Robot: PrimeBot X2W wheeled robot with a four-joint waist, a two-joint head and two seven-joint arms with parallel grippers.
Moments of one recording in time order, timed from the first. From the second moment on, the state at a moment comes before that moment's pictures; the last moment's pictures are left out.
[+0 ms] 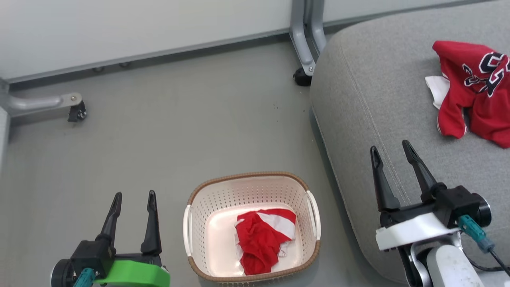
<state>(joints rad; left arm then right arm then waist) 0.02 0.05 -0.06 0.13 -0.21 -0.08 -0.26 -0.09 -0.07 0.07 0.06 0.11 0.13 -0.26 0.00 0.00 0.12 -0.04</state>
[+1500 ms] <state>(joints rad) 0.18 0.05 -0.07 0.00 -0.19 -0.09 -0.26 0.14 -0.05 0.03 0.00 0.11 0.13 -0.26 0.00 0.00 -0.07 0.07</state>
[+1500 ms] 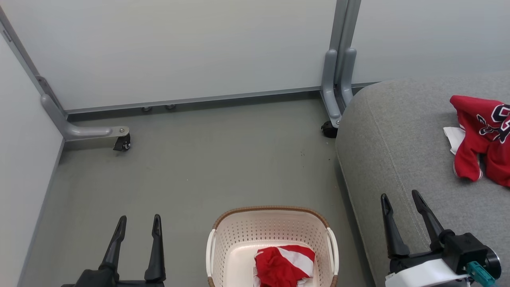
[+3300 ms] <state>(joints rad) -0.73 0.13 -0.79 0.76 -0.27 -0.13 -0.26 -0.32 -0.05 -0.14 -0.21 0.06 0.13 -0.26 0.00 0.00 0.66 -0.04</state>
